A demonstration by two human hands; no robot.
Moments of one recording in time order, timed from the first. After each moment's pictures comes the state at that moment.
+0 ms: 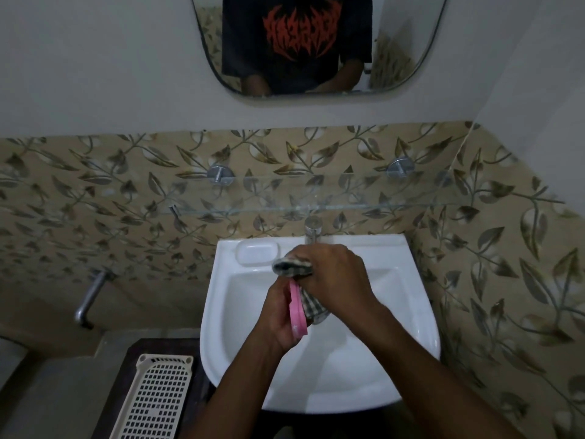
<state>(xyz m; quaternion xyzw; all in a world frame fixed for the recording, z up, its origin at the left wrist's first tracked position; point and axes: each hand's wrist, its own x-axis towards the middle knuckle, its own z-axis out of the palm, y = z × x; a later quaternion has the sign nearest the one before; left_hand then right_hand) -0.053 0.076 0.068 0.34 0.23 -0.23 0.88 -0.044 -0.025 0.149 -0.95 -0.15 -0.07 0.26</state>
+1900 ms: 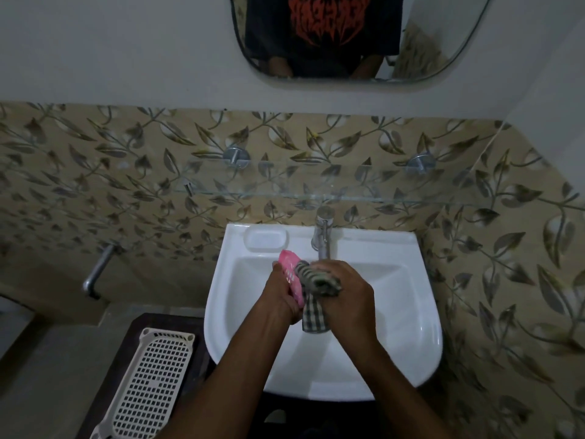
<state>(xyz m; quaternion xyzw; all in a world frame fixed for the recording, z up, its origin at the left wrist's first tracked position) -0.042 0.084 0.081 0.41 0.39 -0.18 0.80 -0.079 -0.025 0.079 -0.85 -0.06 -0.13 0.50</state>
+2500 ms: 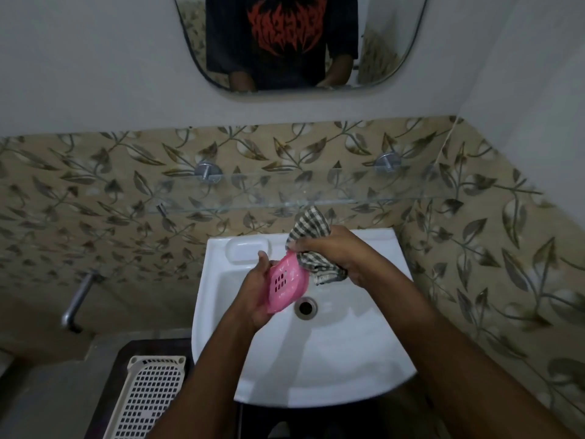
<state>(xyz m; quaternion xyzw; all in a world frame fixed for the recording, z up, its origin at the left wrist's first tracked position) -0.024 0.108 0.063 0.41 0.28 -0.21 0.84 -0.004 -0.053 0.153 -0.75 0.08 0.23 0.61</state>
